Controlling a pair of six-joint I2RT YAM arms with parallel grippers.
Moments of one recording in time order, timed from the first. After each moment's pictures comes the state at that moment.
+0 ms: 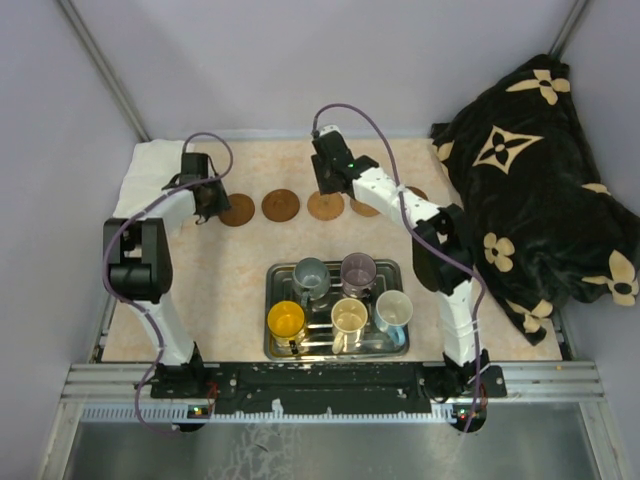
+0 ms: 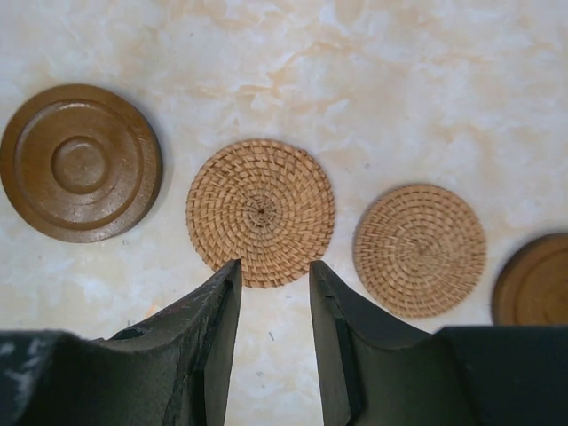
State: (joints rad) left arm -0.03 1.90 1.28 -0.27 -0.03 -0.37; right arm 0.62 2.15 1.88 -0.52 0.25 0.19
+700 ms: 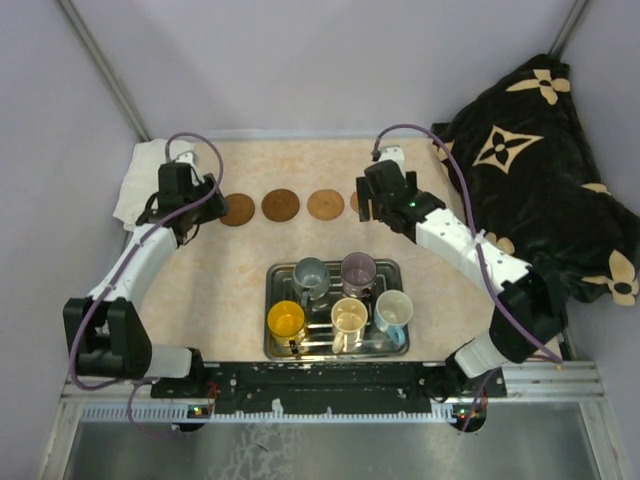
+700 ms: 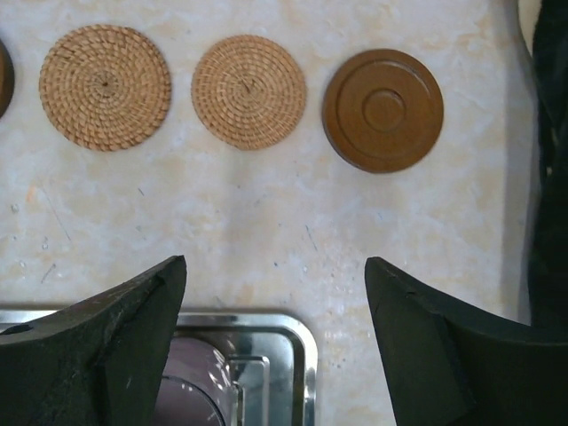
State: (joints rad) left arm -0.06 1.41 1.07 -0.29 0.03 -0.35; right arm 0.58 1.53 1.27 -0.48 0.43 0.26
